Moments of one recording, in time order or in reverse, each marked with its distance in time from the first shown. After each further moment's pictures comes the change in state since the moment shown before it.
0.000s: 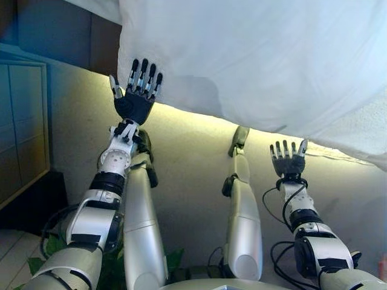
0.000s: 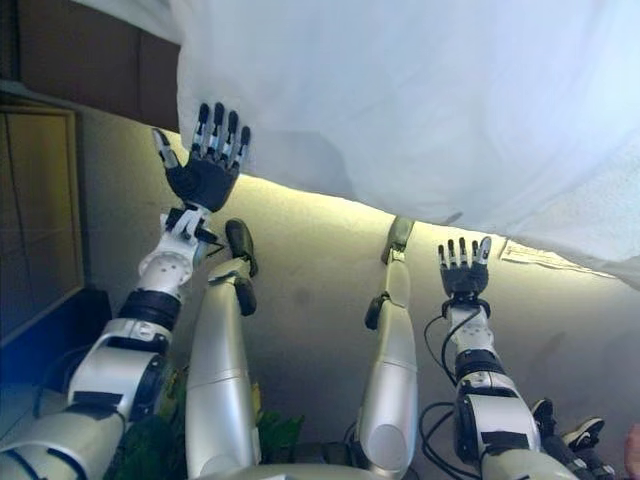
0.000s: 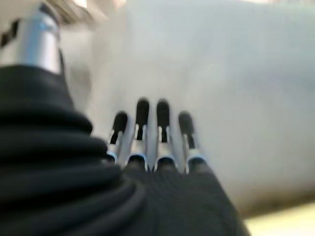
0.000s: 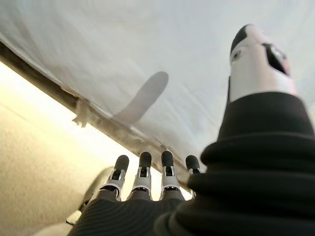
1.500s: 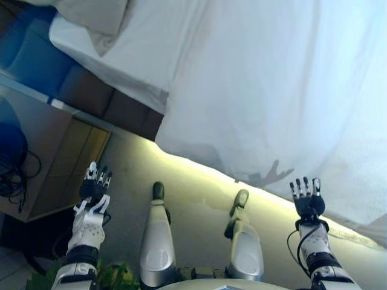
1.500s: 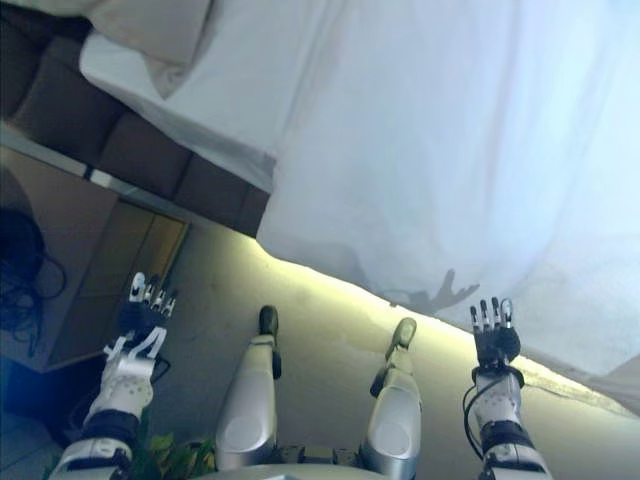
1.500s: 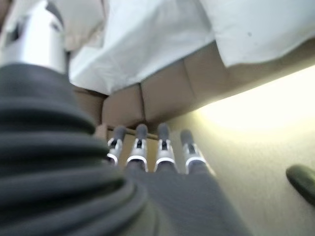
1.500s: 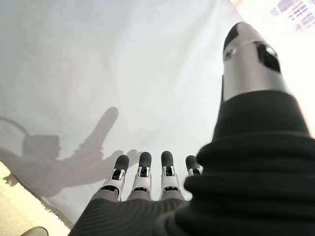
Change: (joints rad) left arm 0.697 -0.087 0.292 -0.226 0.278 -0.152 0.232; right arm 0.434 -0.003 -0.066 -0.078 -0.222 -0.119 0.021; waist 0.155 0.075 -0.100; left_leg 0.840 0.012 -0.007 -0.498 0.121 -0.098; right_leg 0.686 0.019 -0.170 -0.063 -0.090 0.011
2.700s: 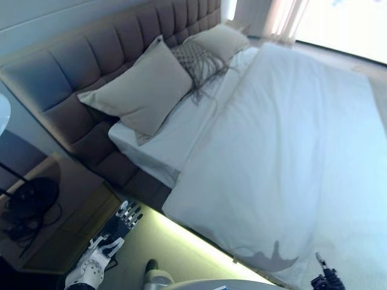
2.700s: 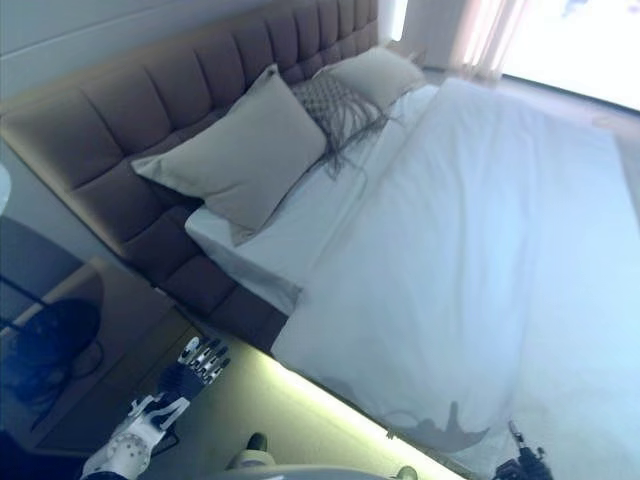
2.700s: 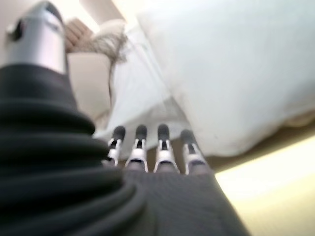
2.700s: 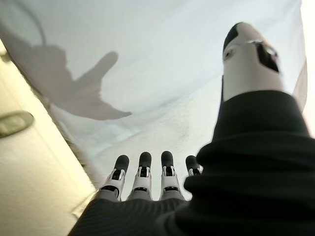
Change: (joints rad) left arm 0.187 0.024 -0.123 -0.069 0.140 0.312 -0.165; right arm 0.099 -0.133 -0.083 0.390 -0.408 0.025 -0.285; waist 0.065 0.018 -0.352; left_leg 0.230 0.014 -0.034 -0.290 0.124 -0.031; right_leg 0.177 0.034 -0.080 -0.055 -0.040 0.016
